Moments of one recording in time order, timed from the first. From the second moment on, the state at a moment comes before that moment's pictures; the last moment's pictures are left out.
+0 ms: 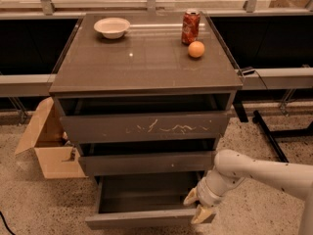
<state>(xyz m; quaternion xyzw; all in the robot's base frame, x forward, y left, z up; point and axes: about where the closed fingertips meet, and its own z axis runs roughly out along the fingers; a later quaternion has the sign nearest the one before) 0.420 -0.151 0.409 -0.75 0.61 0.24 0.11</state>
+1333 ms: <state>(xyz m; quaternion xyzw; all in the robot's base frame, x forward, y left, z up) 0.426 -0.146 0.288 -0.77 0.59 0.24 0.10</state>
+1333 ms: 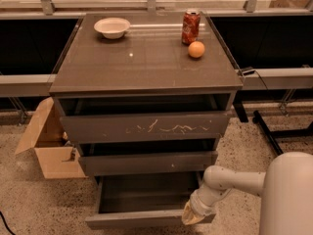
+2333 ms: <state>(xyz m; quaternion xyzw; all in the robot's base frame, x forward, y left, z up) 0.424 -0.146 0.229 -0.77 0.58 0.24 0.09</state>
